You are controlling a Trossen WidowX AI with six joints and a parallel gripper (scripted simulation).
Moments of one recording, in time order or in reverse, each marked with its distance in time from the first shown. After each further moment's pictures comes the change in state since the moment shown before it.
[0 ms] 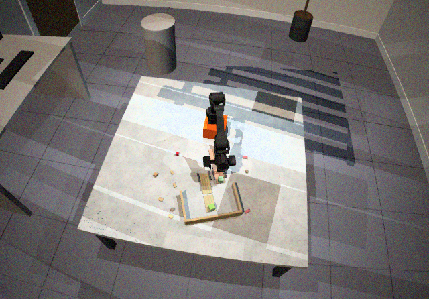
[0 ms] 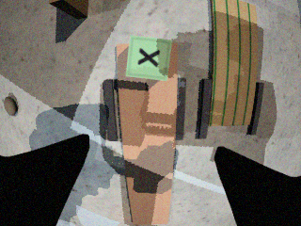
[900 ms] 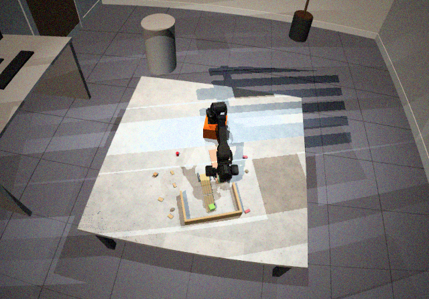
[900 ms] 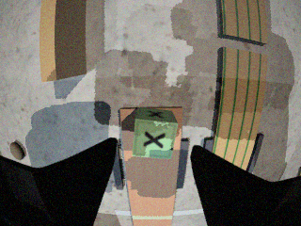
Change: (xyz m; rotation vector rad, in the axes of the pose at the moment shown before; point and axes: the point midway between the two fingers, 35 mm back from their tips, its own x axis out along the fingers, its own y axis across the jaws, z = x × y) arm 0.011 0.010 0.057 -0.001 -0.004 0.000
